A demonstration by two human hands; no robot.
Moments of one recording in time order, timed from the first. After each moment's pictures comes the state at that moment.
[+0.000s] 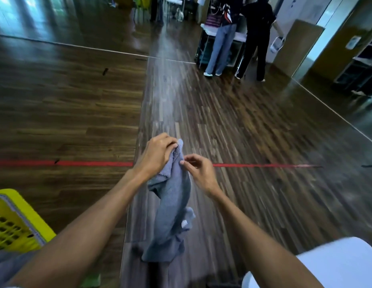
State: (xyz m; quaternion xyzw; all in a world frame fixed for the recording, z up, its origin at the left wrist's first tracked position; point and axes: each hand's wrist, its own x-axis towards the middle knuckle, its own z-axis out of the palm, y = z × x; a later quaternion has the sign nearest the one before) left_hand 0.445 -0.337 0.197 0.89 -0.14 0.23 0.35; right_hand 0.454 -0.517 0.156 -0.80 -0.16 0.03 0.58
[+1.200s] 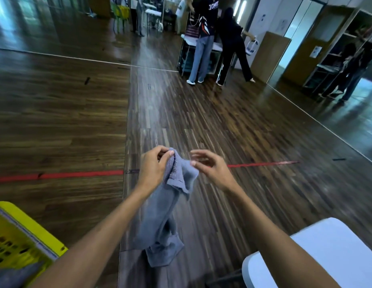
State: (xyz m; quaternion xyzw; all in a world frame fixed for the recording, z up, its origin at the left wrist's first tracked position) left_hand 0.384 -0.339 0.202 0.80 0.00 0.21 0.56; right_hand 0.414 -0.543 0.202 -0.83 -0.16 0.00 0.53
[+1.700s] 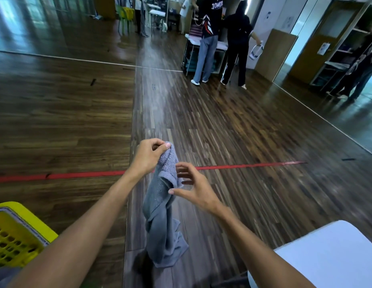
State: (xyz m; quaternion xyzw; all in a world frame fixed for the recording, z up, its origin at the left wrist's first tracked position) left_hand 0.419 -0.302 0.211 0.82 0.01 0.11 0.56; right_hand 0.377 -0.497 0.169 -0.82 -0.24 0.04 0.52
